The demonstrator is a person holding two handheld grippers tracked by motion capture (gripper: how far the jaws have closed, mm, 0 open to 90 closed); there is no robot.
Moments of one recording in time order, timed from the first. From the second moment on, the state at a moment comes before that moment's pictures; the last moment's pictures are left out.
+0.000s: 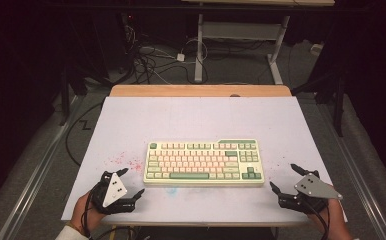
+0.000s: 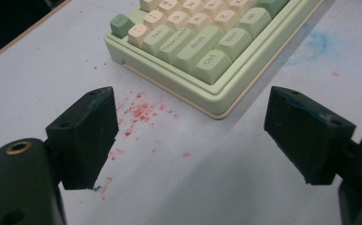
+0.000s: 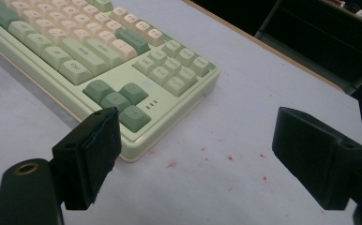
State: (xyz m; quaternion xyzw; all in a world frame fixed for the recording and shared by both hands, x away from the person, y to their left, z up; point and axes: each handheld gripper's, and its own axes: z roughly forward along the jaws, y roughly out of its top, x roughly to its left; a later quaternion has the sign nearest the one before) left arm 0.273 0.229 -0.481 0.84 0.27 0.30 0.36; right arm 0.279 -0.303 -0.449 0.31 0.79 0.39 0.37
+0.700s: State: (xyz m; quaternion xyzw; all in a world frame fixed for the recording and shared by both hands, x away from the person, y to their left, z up) left arm 0.269 0.227 -0.479 0.84 0.25 0.30 0.37; right arm 0.274 -0.291 -0.447 0.29 0.79 0.39 0.37
